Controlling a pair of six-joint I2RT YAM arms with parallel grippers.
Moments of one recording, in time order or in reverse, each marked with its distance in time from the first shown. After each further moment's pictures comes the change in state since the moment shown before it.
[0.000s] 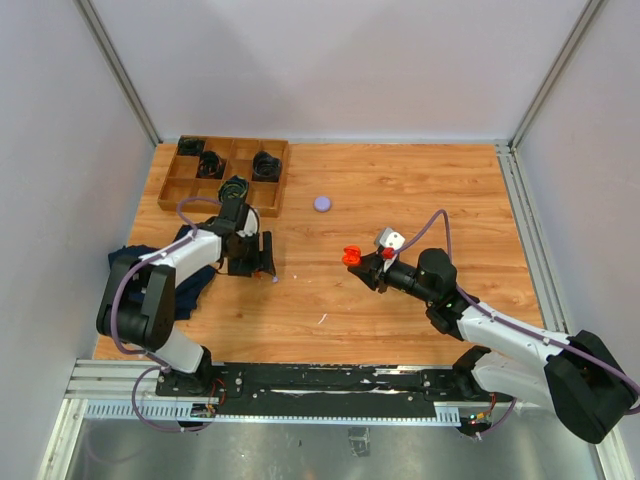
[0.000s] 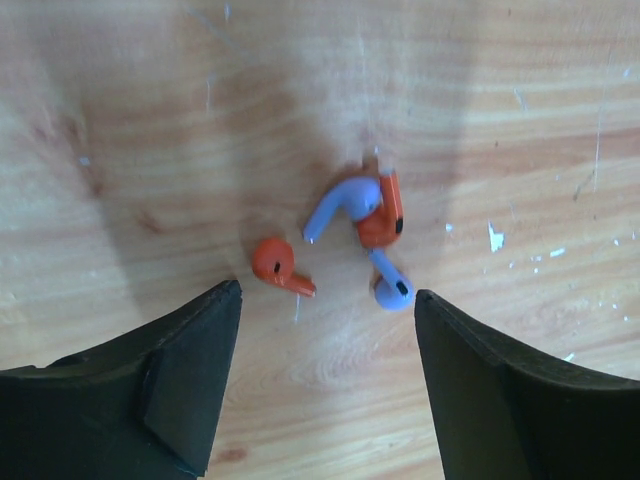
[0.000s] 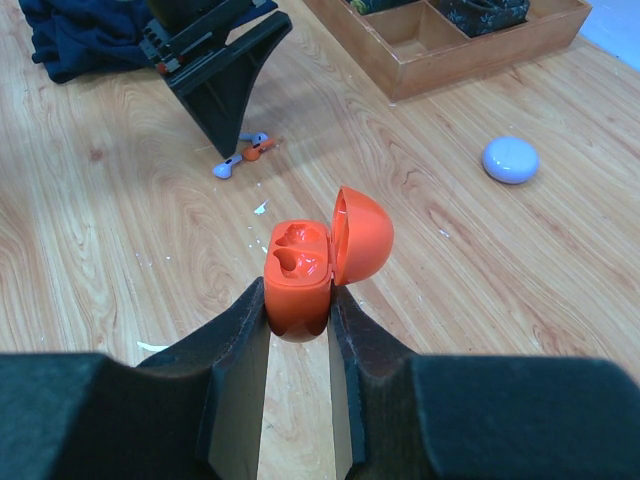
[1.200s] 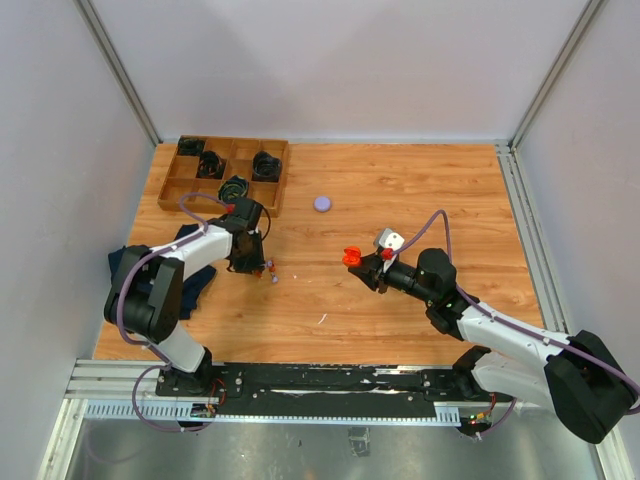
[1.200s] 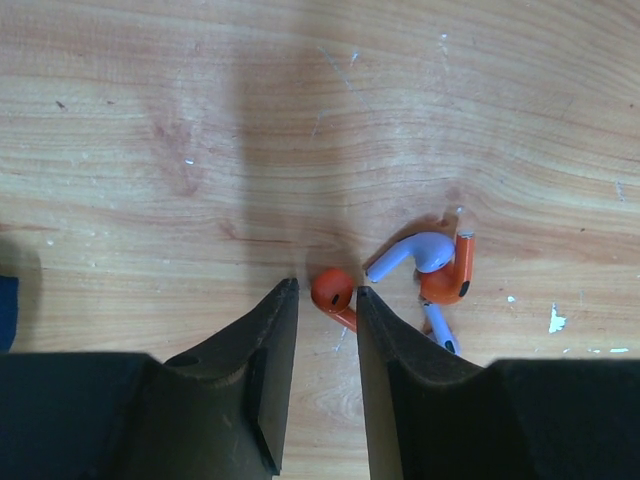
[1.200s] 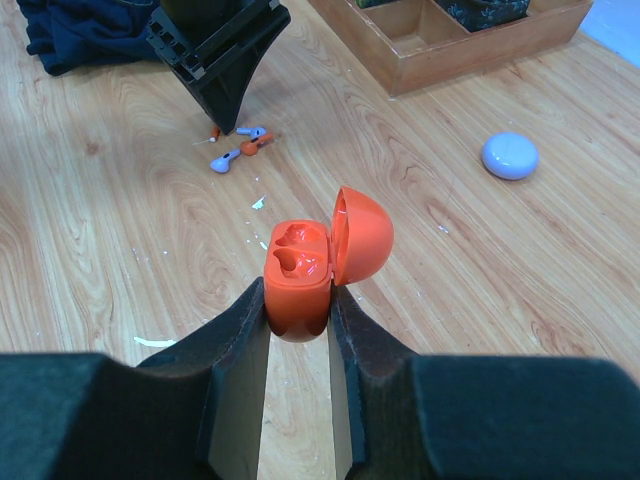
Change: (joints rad) left arm -0.071 0.044 0.040 -0.048 -0.277 -0.154; right arm 0.000 0.000 0.000 -0.013 0.002 -0.011
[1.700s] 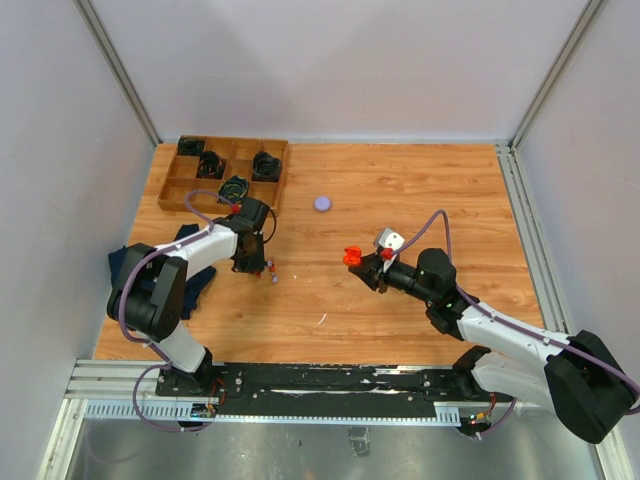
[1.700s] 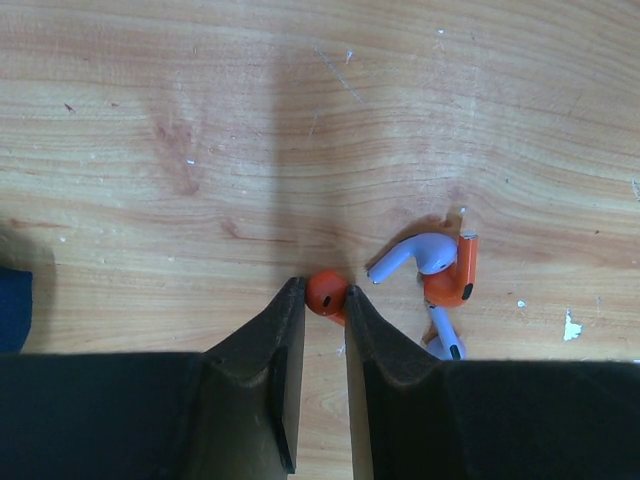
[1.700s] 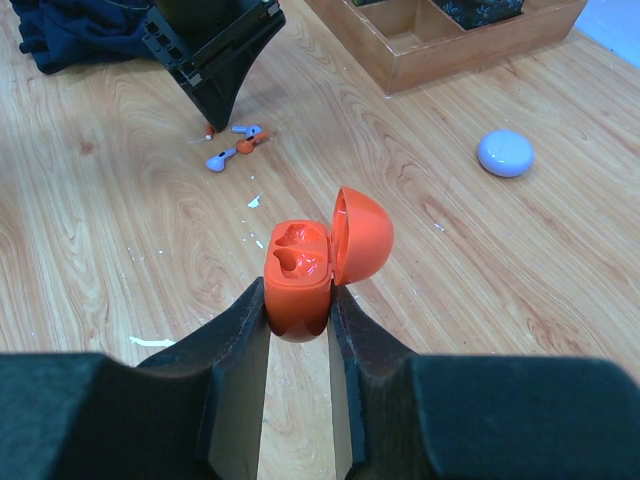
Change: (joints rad) left arm -0.043 0.024 0.021 -0.023 -0.067 0.008; right arm 0.000 0.000 0.000 -0.003 0.009 -0.004
